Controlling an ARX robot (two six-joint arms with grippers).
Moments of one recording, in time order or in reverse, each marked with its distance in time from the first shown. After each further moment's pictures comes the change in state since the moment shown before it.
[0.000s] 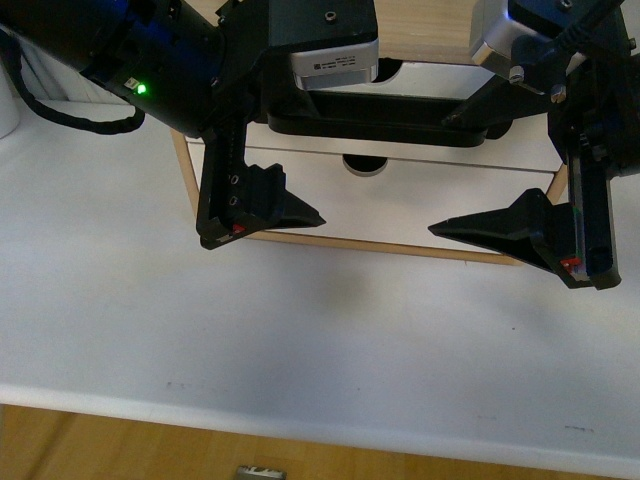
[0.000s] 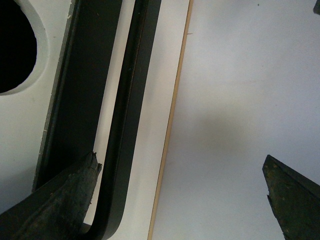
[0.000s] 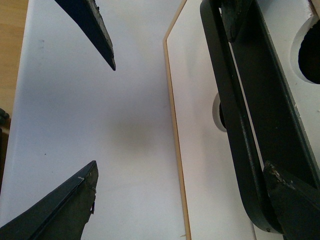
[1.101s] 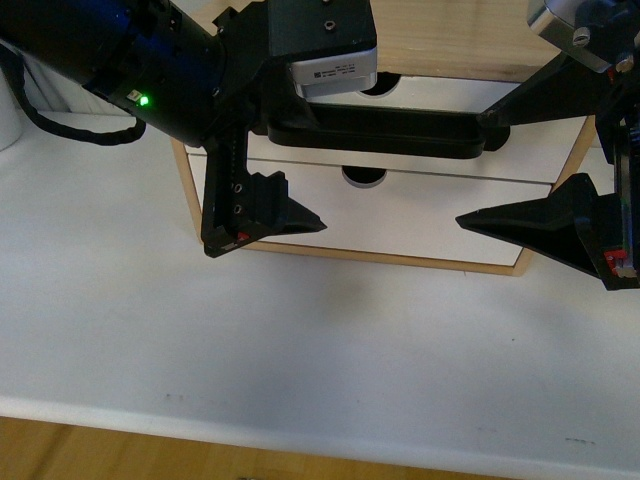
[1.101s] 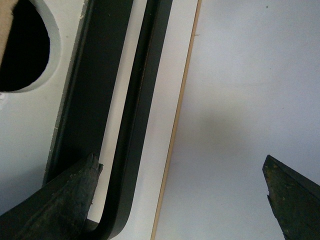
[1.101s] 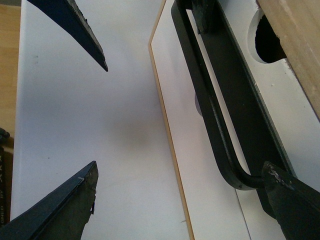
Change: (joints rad) left arm -0.004 -0.009 -0.014 0.037 -0.010 -0.024; right arm -0.054 -0.069 -0.050 0.035 -0.034 0.098
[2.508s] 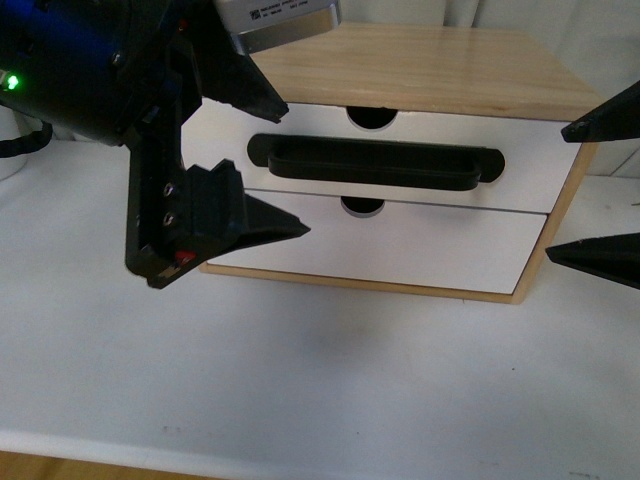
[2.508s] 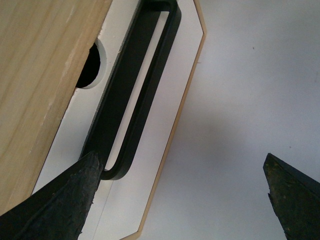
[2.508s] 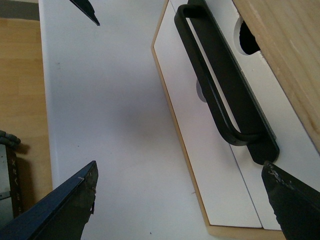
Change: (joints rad) left arm 0.021 -0.248 -0.207 0.111 0.038 -0.175; right arm -0.075 -0.207 -0.103 -0.112 -0.040 0.015
